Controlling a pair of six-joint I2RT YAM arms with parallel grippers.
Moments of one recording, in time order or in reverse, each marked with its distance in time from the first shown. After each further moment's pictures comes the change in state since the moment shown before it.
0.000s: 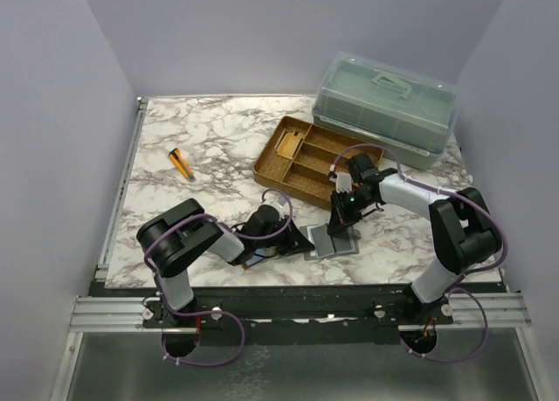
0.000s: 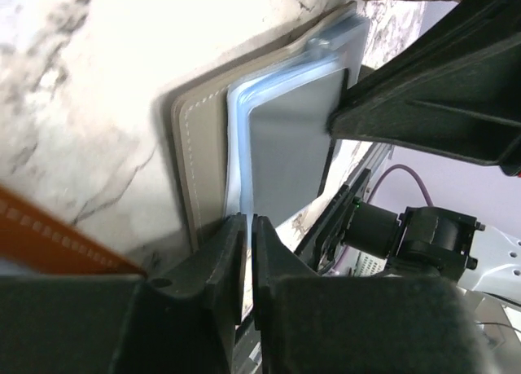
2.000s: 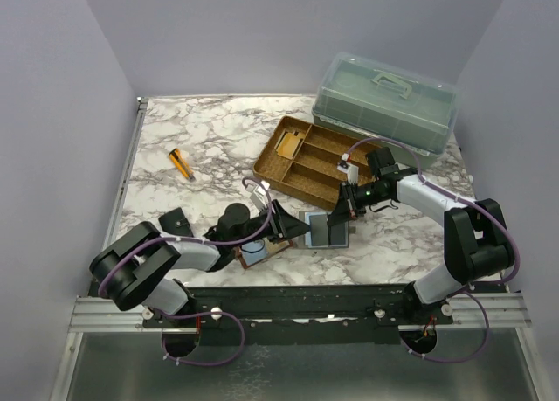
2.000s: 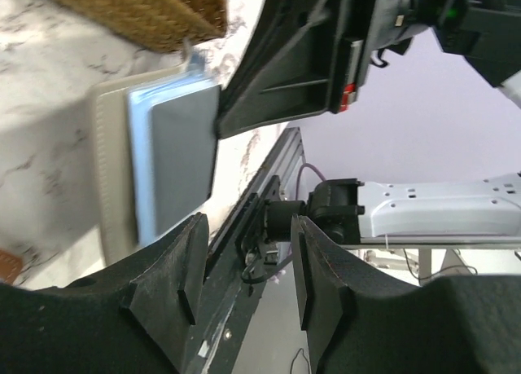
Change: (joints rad) left arm 0.079 -0.343 -0.175 0.196 0.047 0.055; right arm -0.137 -0.110 -0.045 0.051 -0.380 -0.098
